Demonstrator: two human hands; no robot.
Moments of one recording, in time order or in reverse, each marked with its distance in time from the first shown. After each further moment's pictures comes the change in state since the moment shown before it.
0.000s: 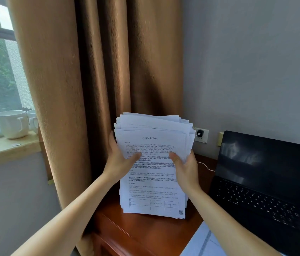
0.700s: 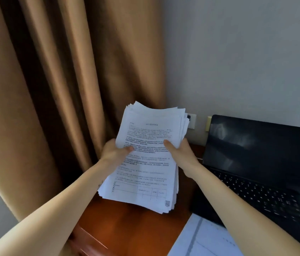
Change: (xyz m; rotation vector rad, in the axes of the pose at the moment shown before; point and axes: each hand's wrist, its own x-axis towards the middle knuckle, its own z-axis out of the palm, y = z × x) left_hand 0.062 -0.030 0.089 -0.065 -0.101 -0.326; right_hand 0.078 0.051 -0.054 -0.091 -0.170 0.316
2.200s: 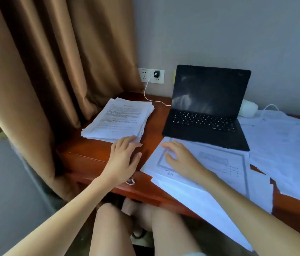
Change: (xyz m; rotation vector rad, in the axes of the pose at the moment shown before) left_hand -0.208 -0.128 0.017 0.552 -0.260 0.845; right_hand -0.274 0.056 -0.035 -0.789 -0.089 -0.135
